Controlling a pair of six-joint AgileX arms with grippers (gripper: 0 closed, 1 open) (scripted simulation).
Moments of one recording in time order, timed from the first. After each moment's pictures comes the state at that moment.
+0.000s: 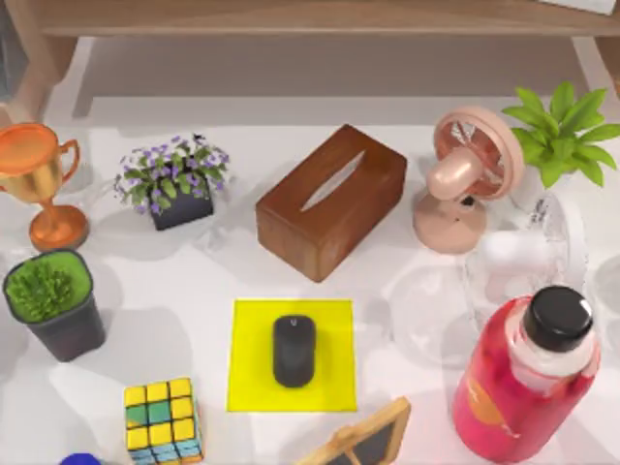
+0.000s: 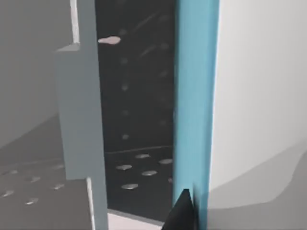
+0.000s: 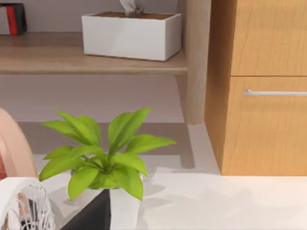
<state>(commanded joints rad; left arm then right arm) 0.51 1.89 0.93 0.66 0.52 1.74 0.00 0.00 0.00 0.00 0.00 0.00</state>
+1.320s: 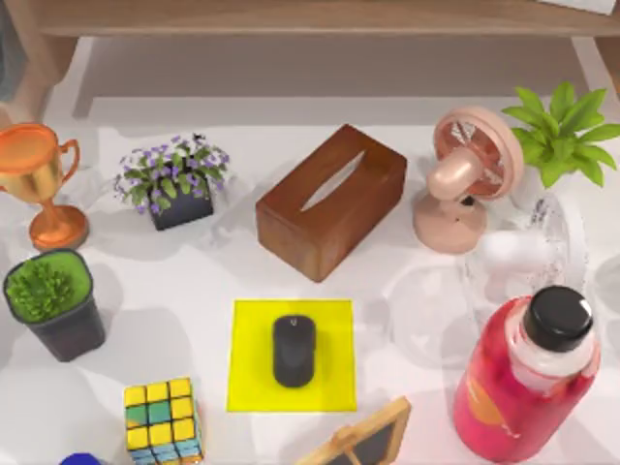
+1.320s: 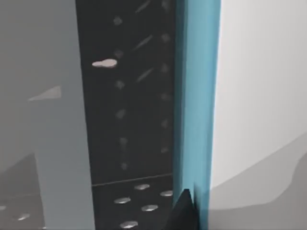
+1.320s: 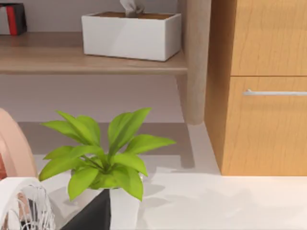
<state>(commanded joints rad) 0.46 2.00 1.04 0.65 0.50 1.73 0.00 0.00 0.00 0.00 0.00 0.00</state>
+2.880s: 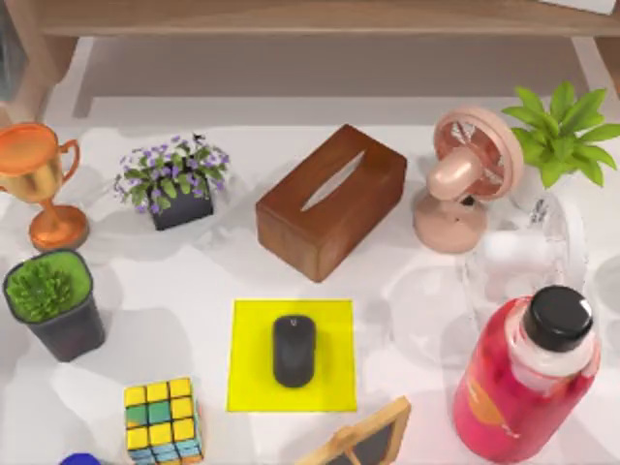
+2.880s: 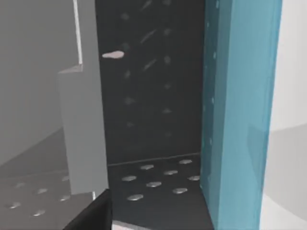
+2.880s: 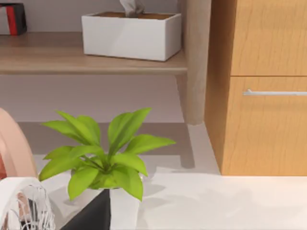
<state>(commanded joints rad) 0.52 1.88 0.90 0.69 0.54 1.75 0.00 0.00 0.00 0.00 0.00 0.00</state>
